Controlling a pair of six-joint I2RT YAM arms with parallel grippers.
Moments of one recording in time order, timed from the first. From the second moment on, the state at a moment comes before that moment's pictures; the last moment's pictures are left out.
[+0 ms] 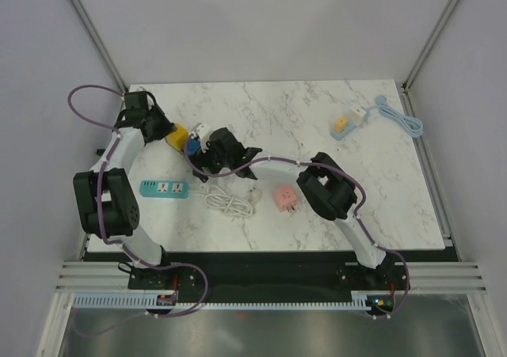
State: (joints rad) left arm 0.10 1.66 1.27 -0.34 0.17 -0.55; right arm 0.90 2.31 1.74 0.05 -0.13 0.05
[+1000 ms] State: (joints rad) left arm 0.10 1.75 1.25 -0.29 0.10 -0.55; right arm 0.92 2.53 2.07 0.03 0.05 -0.01
